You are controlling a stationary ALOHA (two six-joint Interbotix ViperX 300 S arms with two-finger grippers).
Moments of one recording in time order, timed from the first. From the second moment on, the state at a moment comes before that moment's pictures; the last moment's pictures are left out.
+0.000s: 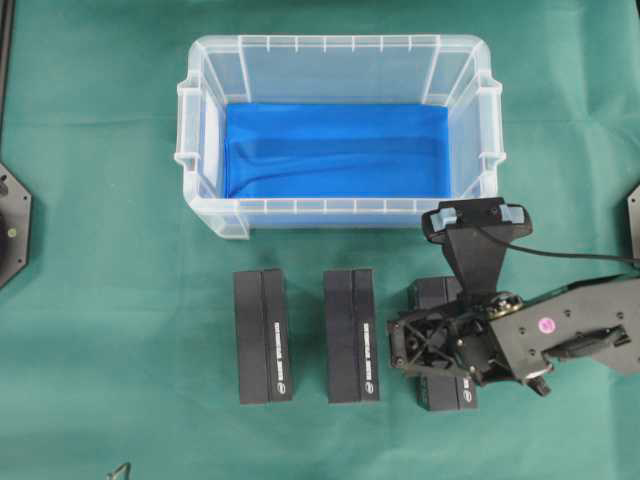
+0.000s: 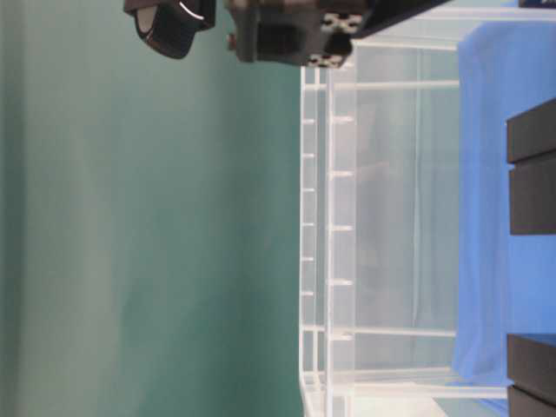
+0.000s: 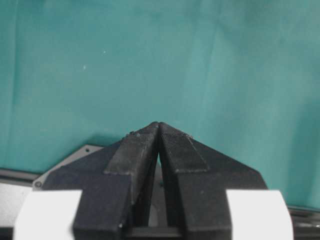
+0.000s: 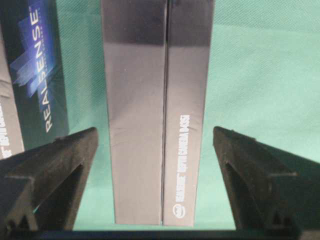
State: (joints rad) left arm -0.10 -0.82 0.52 0.03 1.42 -0.31; right arm 0.38 0.07 0.28 -0.08 1.15 2.07
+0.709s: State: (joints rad) left arm -0.09 -0.82 0.52 0.03 1.42 -0.31; right arm 0.35 0.02 0.08 -0.11 1.43 2.04
